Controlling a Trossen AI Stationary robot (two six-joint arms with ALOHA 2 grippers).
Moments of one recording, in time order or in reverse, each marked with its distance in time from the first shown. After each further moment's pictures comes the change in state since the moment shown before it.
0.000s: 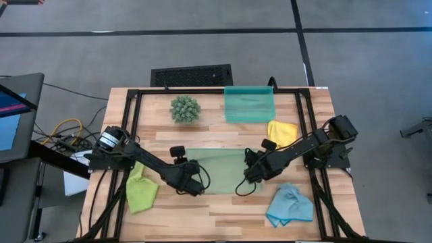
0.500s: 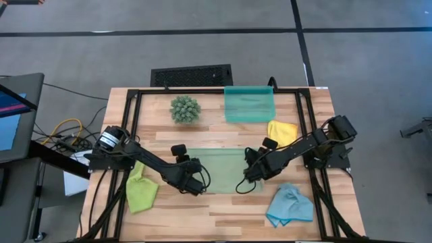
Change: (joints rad) left arm 0.012 0.000 0.000 0.033 -0.090 -0.037; right arm -0.009 0.010 0.000 -0.028 0.060 0.040
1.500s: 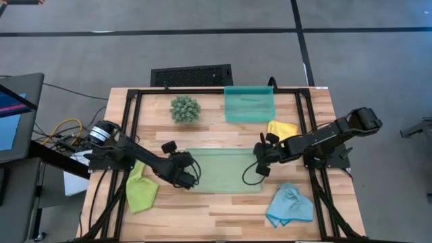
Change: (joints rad) left arm 0.018 -0.143 -0.216 0.158 0.050 -0.129; right arm -0.136 -0.344 -0.395 0.499 -0.237 -0.319
